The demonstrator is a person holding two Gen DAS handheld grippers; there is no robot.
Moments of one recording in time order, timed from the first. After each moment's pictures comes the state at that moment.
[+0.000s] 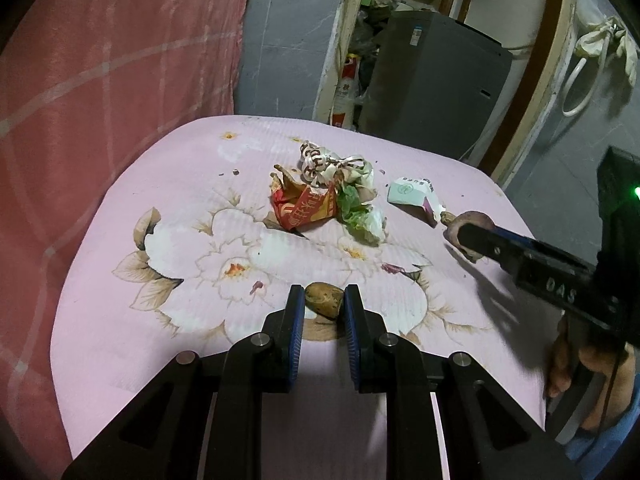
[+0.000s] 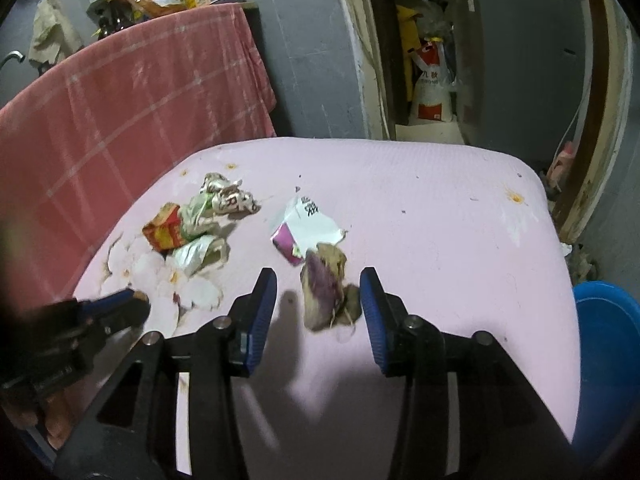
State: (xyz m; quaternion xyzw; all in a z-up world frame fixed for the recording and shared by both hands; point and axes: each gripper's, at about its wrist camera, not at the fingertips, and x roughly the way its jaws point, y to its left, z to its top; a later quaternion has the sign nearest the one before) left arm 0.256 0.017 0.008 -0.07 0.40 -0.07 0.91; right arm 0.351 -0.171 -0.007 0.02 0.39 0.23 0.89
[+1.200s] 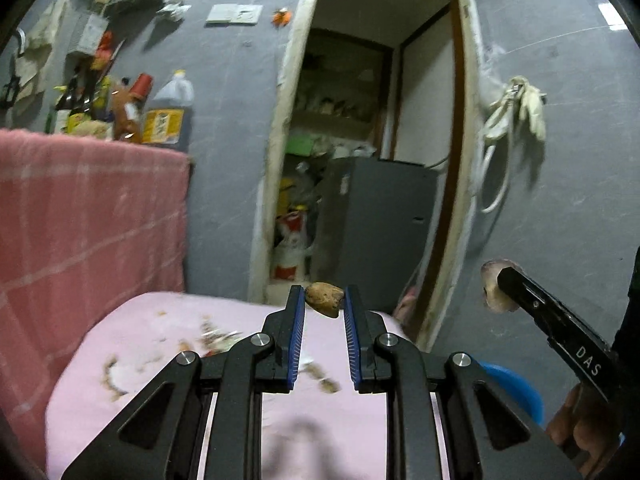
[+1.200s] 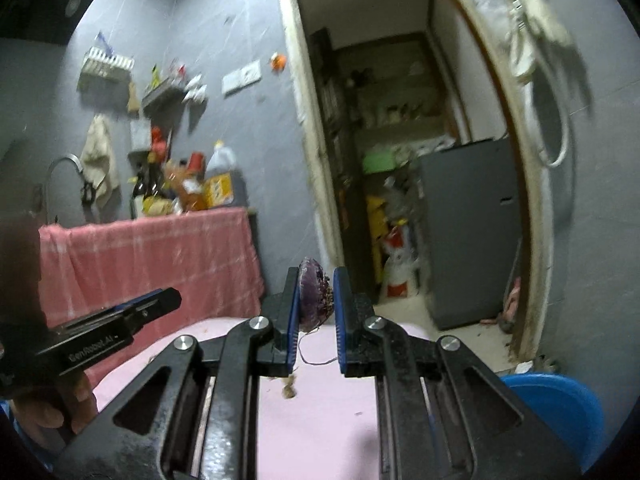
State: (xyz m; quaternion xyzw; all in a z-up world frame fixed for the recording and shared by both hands) left arm 0.188 -0.073 0.107 -0.06 0.11 -0.13 0.98; right arm 0.204 -0.279 0.090 0.08 0.03 0.17 0.98
